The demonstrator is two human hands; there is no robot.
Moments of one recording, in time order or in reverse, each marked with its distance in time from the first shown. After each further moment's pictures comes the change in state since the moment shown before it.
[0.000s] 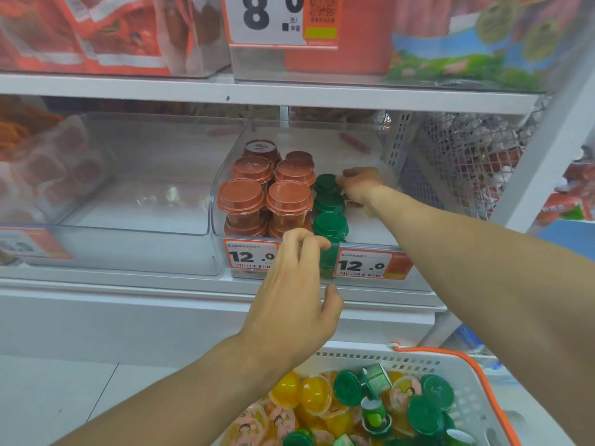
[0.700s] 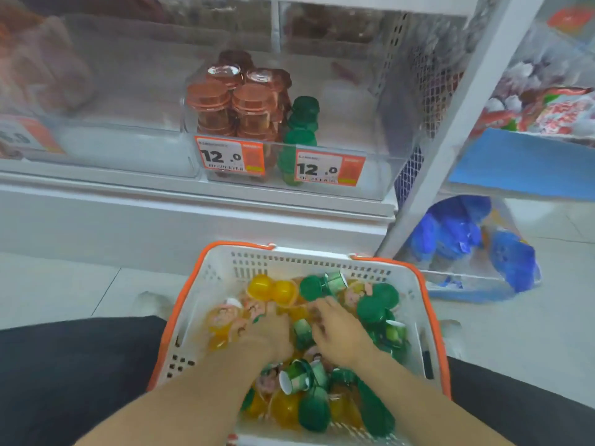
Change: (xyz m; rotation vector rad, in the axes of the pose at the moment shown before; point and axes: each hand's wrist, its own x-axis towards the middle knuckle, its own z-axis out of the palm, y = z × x) left_hand -0.160 -0.027 0.165 0.324 -0.975 -0.627; right_hand -0.287 0.278 -0.016 -0.613 -0.545 -0.357
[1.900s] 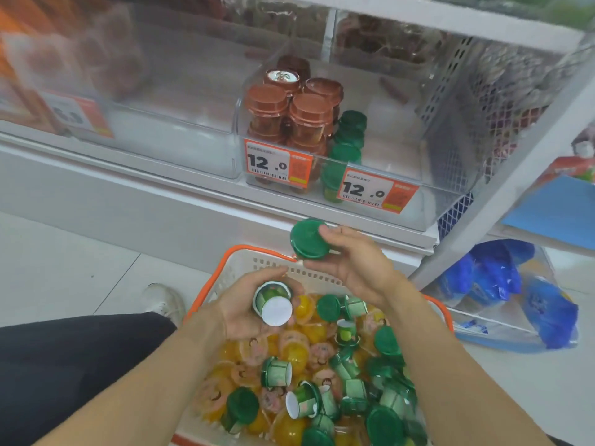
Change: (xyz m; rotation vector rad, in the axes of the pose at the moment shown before) left_hand -0.049 -0.058 -0.092 -1.928 -0.381 0.200; right_hand 0.078 -0.099 -0.129 1.349 -0.113 0.119
